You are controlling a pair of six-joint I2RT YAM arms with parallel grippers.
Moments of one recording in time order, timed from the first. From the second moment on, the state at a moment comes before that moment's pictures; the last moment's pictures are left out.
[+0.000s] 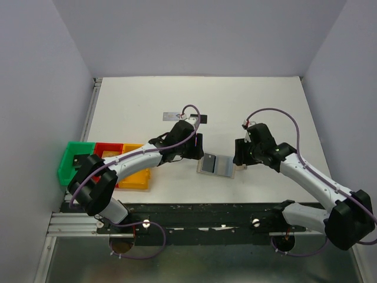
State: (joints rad) left arm -0.77 1.51 0.93 -0.16 0.04 -0.52; right arm 0.49 1.15 0.76 -0.55 -0.02 0.32
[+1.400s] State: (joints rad) left arm -0.77 1.73 0.91 0.04 0.15 -0.58; right arm 0.53 1.49 0.58 0.13 -0.43 0.63
